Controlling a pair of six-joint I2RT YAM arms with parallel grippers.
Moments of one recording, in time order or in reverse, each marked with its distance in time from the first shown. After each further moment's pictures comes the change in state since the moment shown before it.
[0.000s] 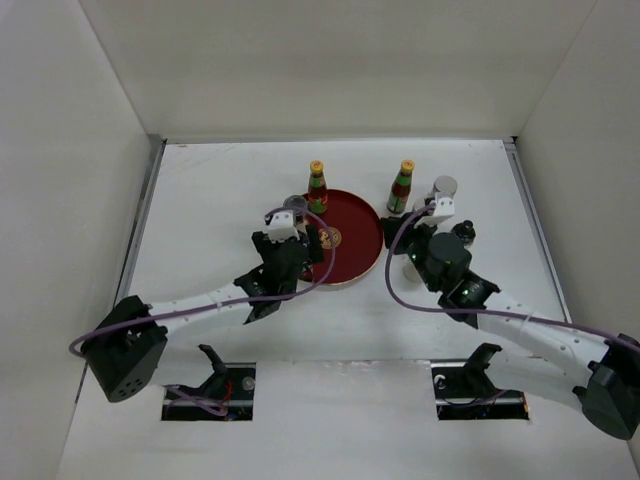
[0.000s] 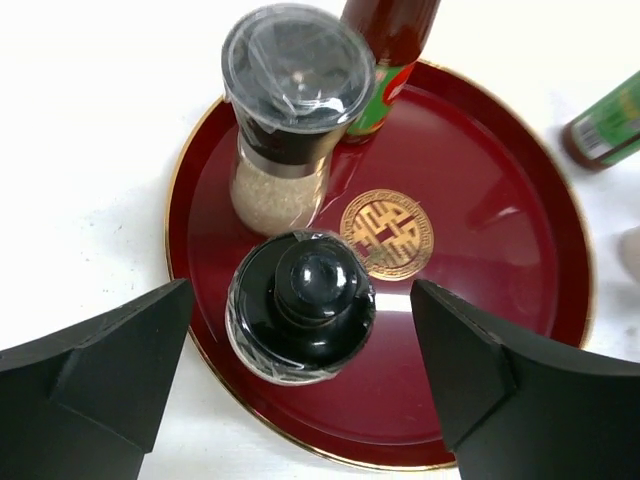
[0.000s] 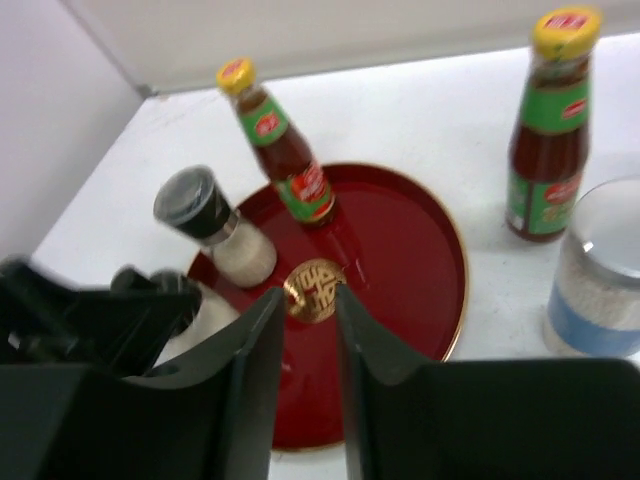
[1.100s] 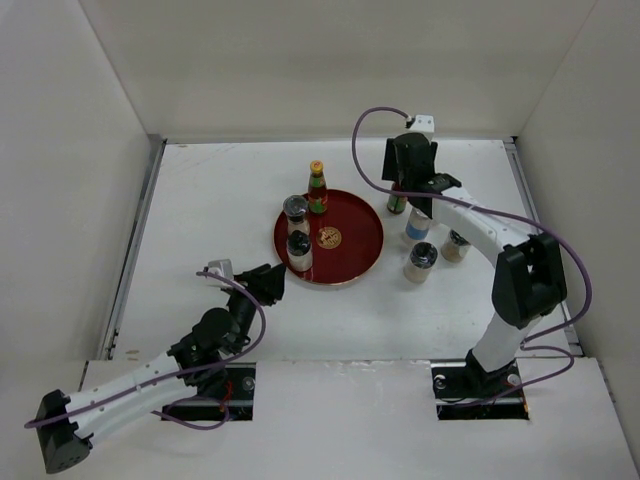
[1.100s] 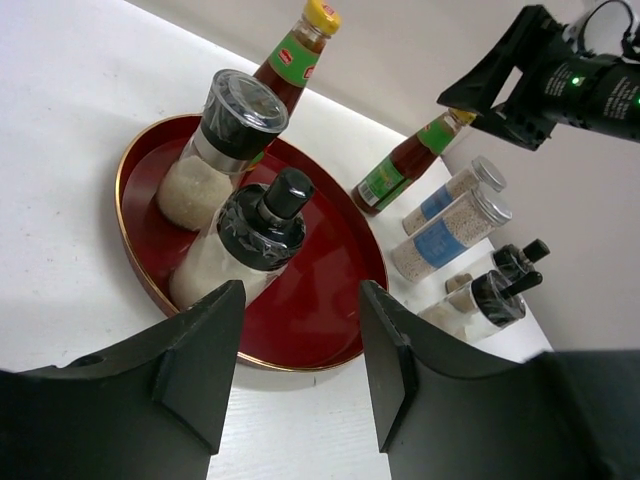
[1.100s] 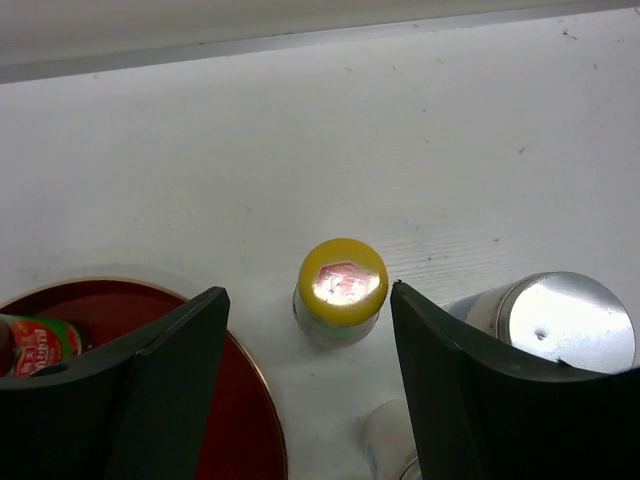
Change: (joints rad) left arm -0.145 -0.957 -0.502 0.067 0.029 -0.037; right arm -0.340 0.725 0.848 -0.543 0.090 -0.118
